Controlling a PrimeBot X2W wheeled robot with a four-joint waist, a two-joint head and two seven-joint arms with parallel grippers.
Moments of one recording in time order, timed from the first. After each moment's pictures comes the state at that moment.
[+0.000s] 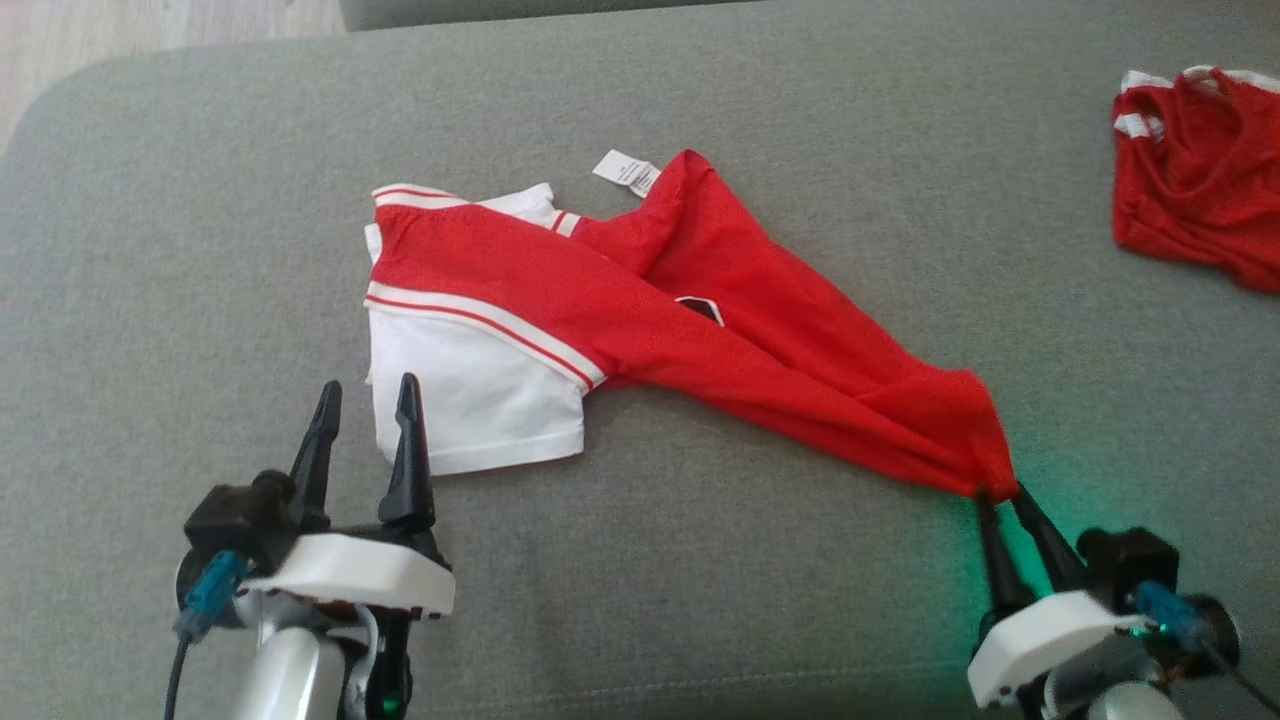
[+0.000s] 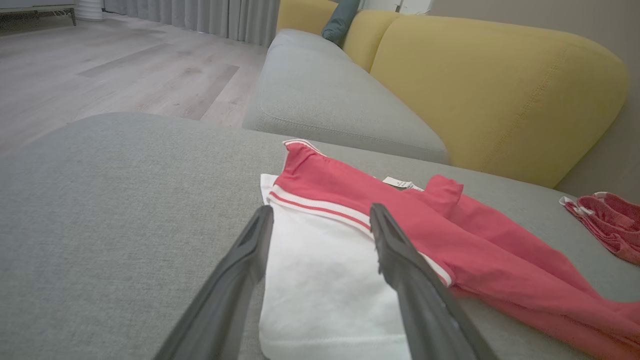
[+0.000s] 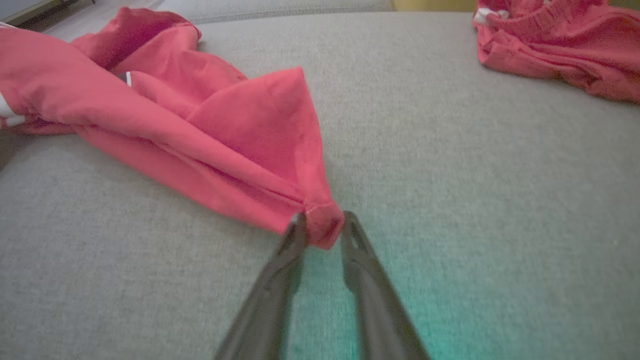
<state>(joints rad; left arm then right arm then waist) -0.06 0.05 -0.18 0.16 -0.30 0.03 -0.26 0.04 -0.04 0.00 0.27 0.05 0.12 -0.06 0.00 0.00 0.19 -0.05</state>
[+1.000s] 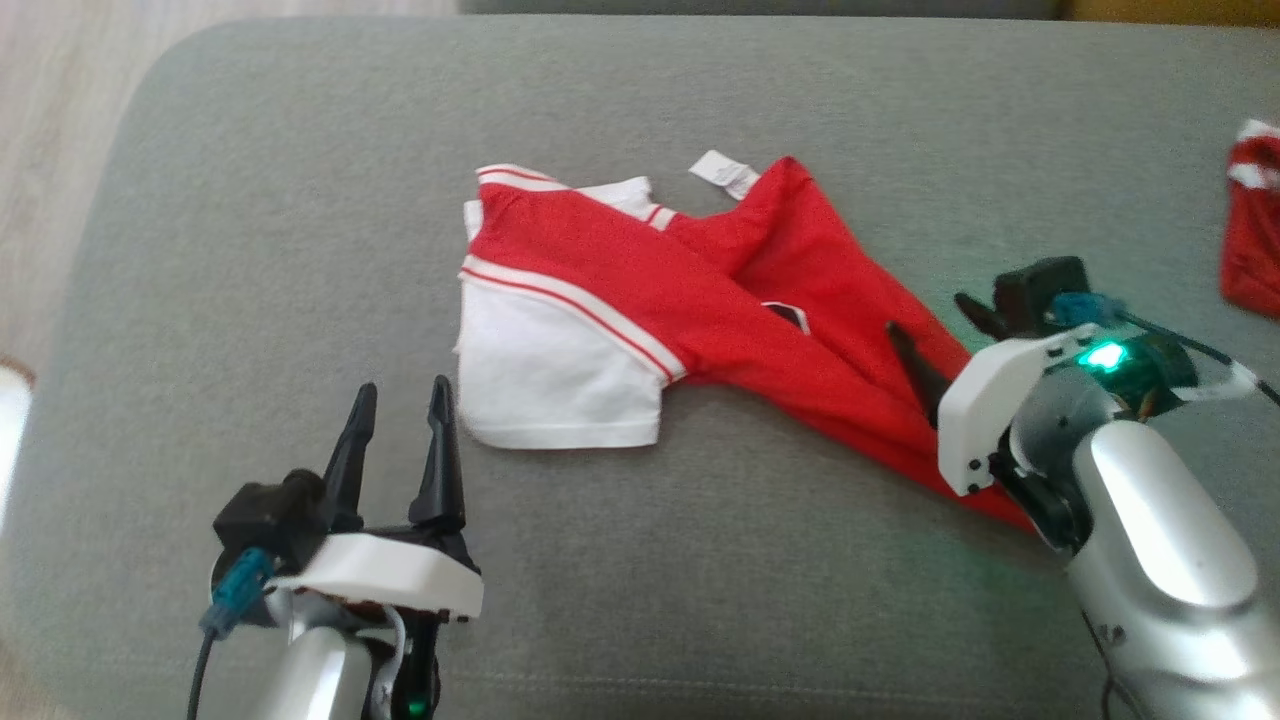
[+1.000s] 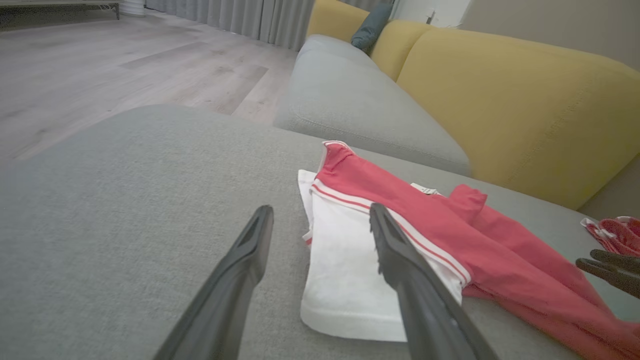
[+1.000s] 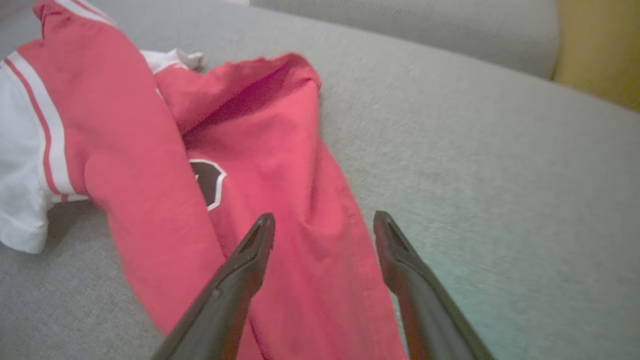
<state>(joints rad) -0.07 0.05 -0.24 0.16 -0.35 0.05 -0.26 -0.41 -0.23 0.28 0.39 0.19 0.12 0.35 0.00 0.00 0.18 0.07</state>
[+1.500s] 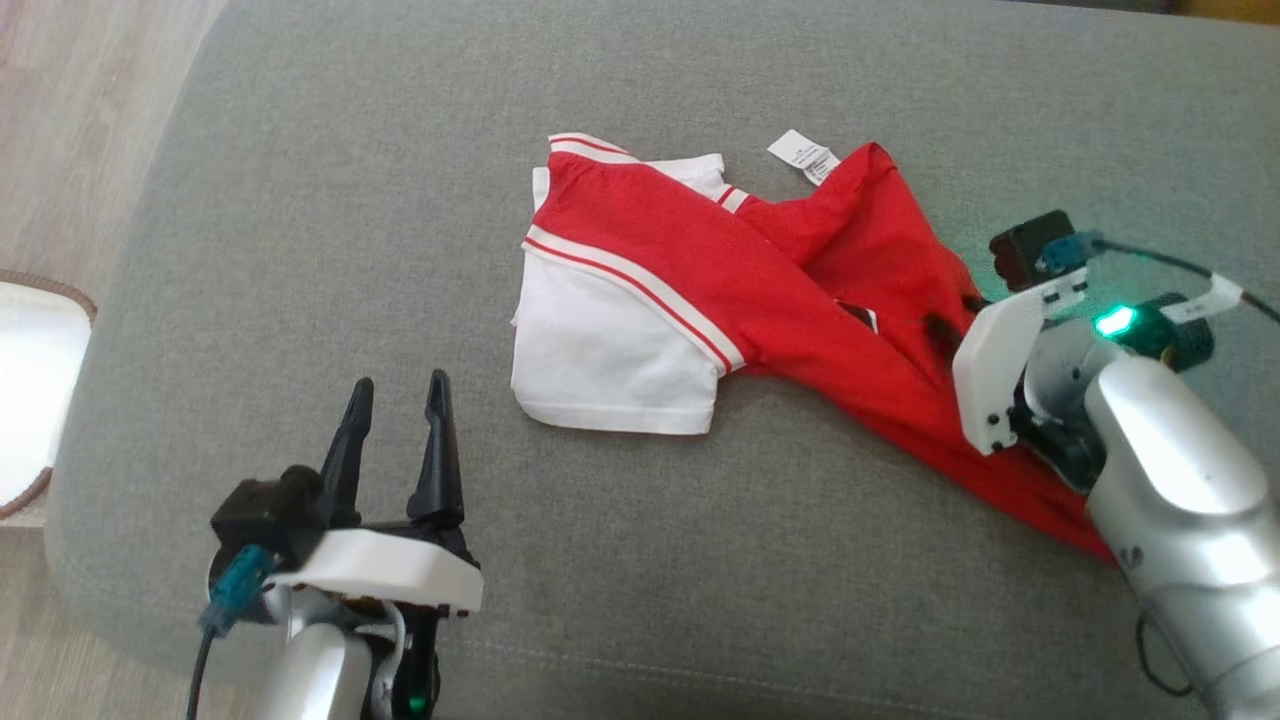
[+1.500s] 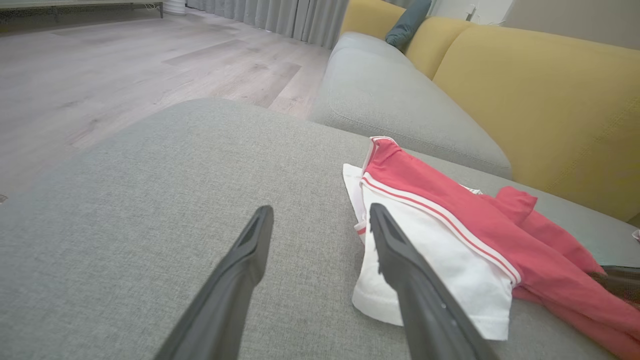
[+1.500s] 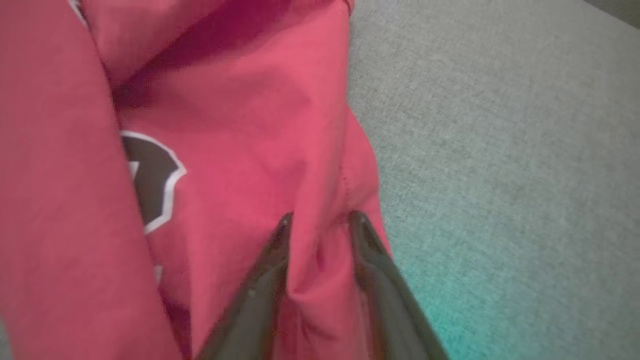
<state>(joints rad) -0.07 0.05 -0.25 0.15 -0.35 0.07 -0.26 -0.63 -0.30 0.48 0.69 0.32 0.12 0.45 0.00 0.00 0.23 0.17</state>
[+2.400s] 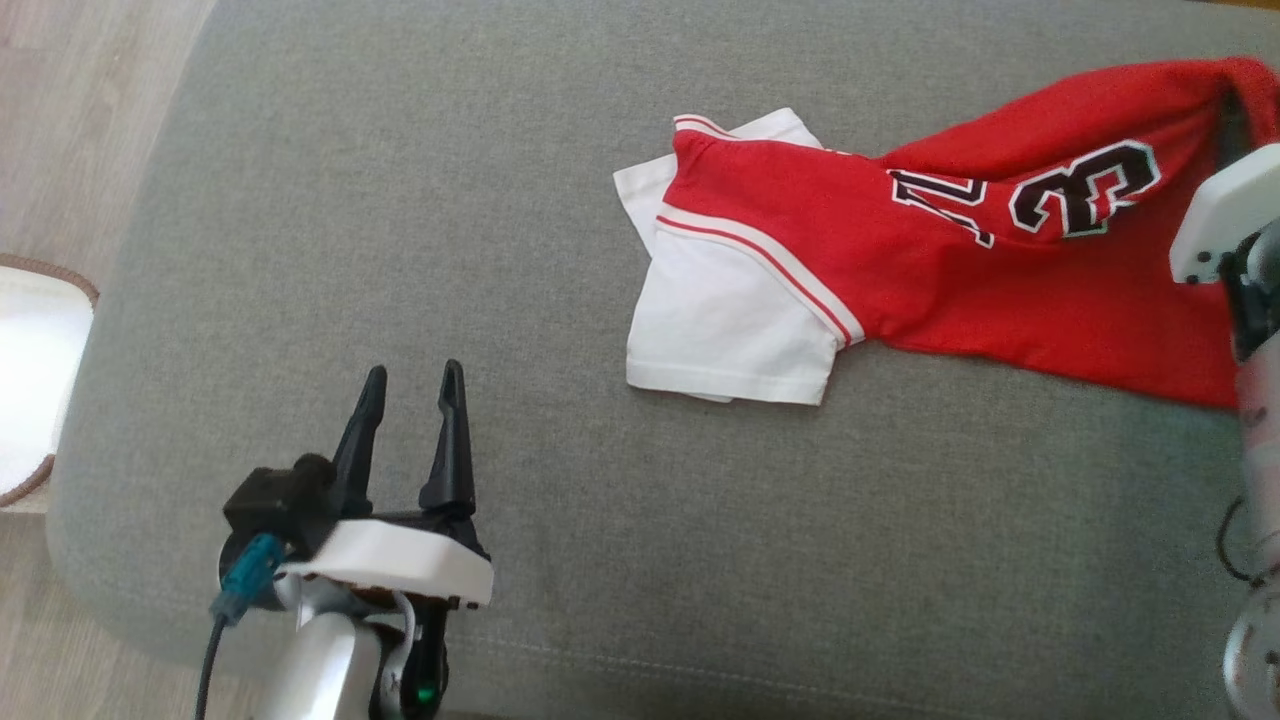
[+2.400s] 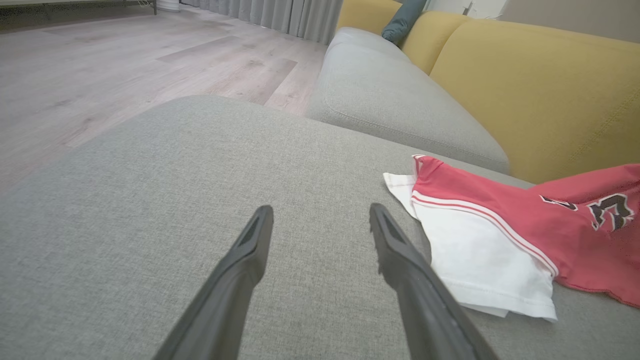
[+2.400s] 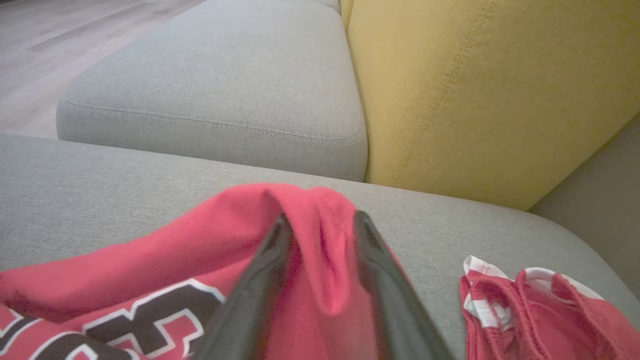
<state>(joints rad) -0.09 0.05 -0.27 0.15 -0.35 0.07 -0.26 -0.87 -0.24 -0.29 0.98 -0.28 0.12 0.00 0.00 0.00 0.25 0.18</state>
